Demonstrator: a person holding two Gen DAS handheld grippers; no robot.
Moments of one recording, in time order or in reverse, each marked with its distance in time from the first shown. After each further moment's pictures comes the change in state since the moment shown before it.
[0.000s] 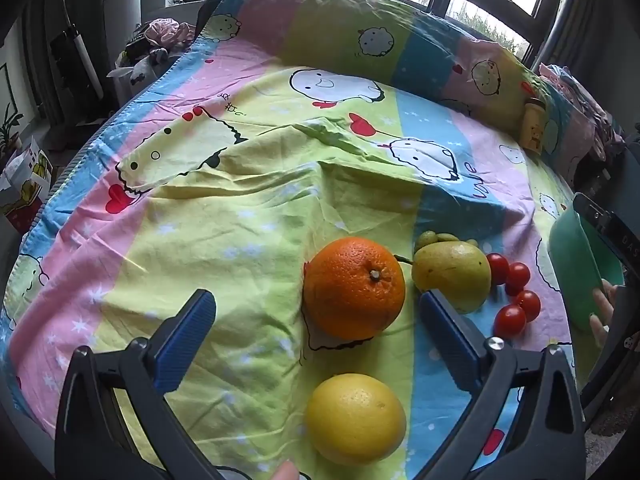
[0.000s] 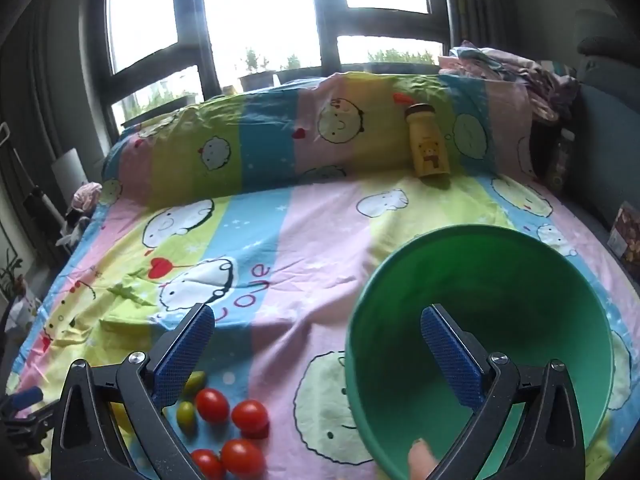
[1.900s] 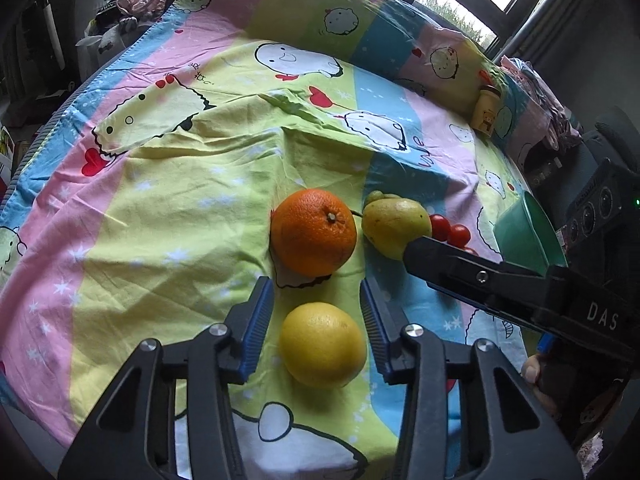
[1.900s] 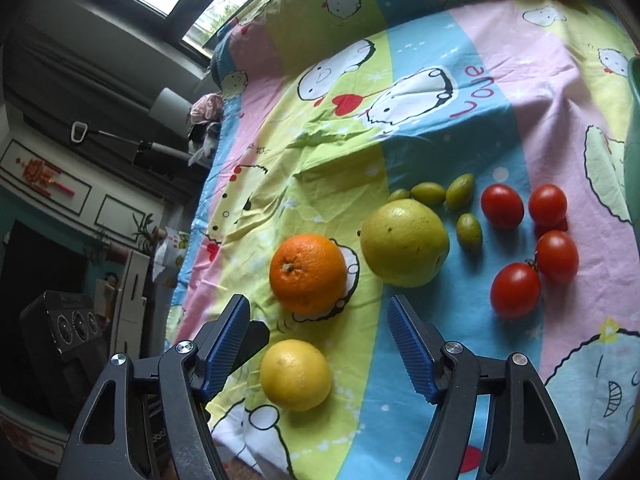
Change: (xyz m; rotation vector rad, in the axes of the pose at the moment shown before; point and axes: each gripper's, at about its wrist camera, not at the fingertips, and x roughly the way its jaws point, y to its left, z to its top) left arm -0.030 0.010 -0.015 -0.006 0.123 -0.205; right arm -0.022 0.121 -0.065 0.212 0.533 0.600
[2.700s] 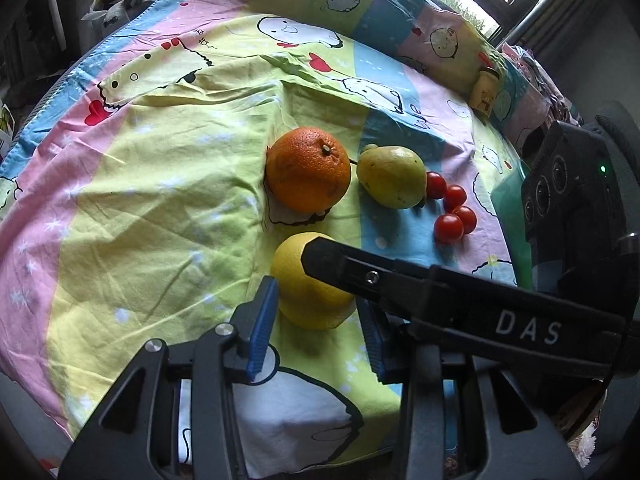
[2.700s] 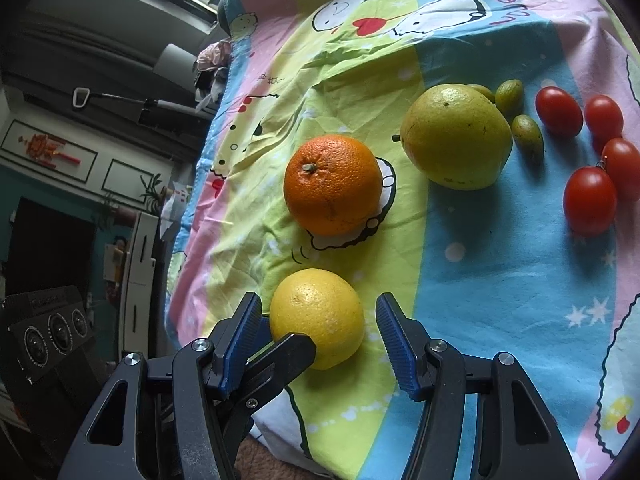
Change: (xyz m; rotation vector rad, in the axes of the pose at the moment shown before) left arm 0.001 -0.001 -0.032 -0.028 0.053 -0.016; right arm 0.040 0.005 -0.031 -0.018 0.137 0.027
